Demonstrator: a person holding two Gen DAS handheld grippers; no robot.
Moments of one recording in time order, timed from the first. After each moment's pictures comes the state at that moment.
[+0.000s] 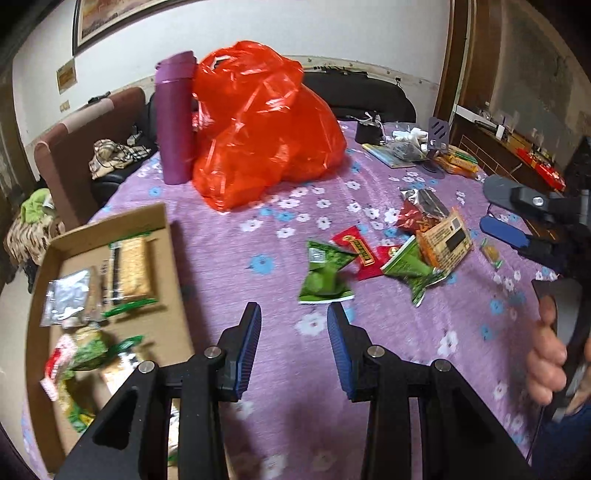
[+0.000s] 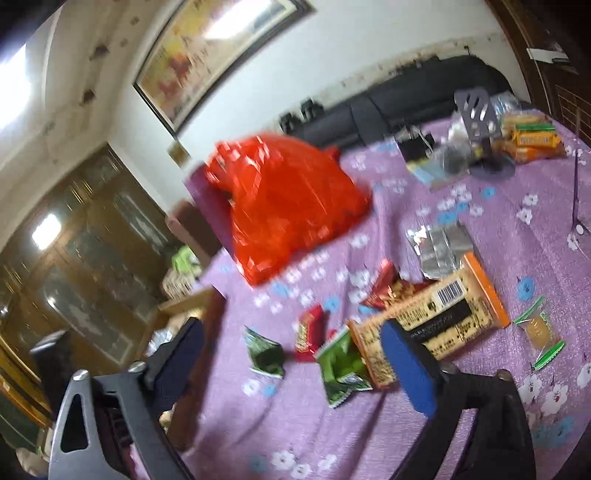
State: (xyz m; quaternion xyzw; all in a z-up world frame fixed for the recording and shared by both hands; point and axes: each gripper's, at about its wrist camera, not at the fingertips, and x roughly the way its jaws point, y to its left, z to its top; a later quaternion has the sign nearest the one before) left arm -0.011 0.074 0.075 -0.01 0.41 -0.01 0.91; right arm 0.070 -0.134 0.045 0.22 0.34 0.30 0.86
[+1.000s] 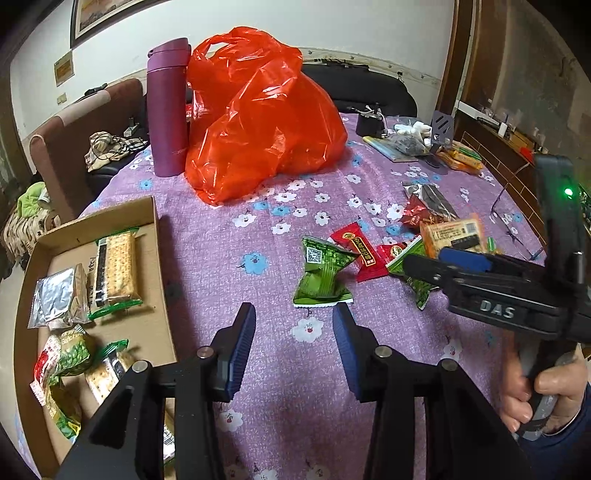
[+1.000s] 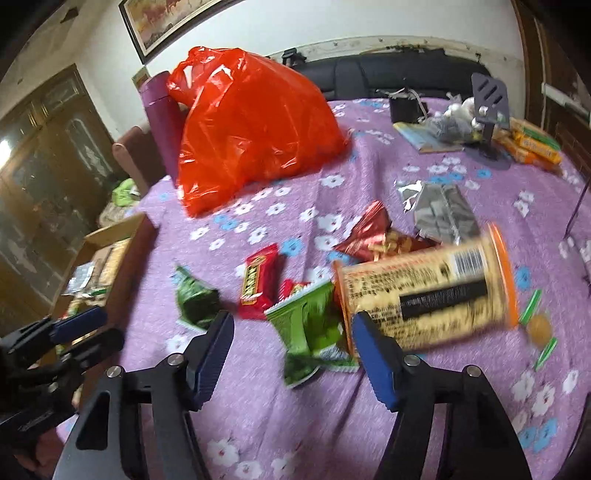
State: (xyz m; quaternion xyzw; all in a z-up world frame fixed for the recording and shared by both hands) left arm 0.001 0.075 0.065 -0.02 0.42 -0.02 0.91; right arm 0.090 -0.075 -0.003 0.04 0.44 0.23 0.87
